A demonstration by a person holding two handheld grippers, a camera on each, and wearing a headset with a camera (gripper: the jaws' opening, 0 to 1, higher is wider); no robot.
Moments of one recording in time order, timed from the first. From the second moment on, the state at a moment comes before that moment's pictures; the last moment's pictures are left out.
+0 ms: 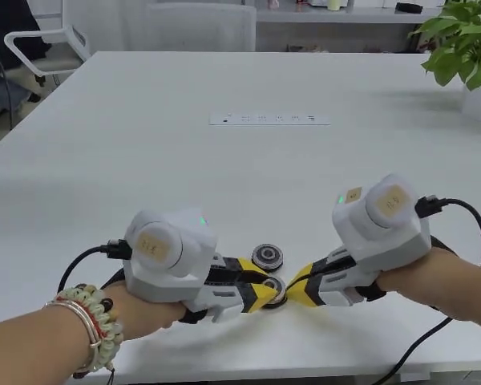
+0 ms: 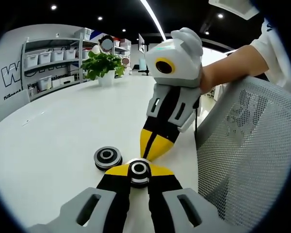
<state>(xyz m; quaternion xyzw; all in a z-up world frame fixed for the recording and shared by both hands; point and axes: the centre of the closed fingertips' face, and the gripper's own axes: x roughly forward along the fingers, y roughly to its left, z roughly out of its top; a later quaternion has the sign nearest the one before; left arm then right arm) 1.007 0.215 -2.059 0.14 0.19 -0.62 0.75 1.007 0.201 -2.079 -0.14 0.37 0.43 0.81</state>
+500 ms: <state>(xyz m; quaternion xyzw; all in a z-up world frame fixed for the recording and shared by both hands) 1.006 0.214 -2.059 0.15 0.18 -0.62 0.74 1.006 0.199 -2.082 0.02 0.46 0.35 0.81</state>
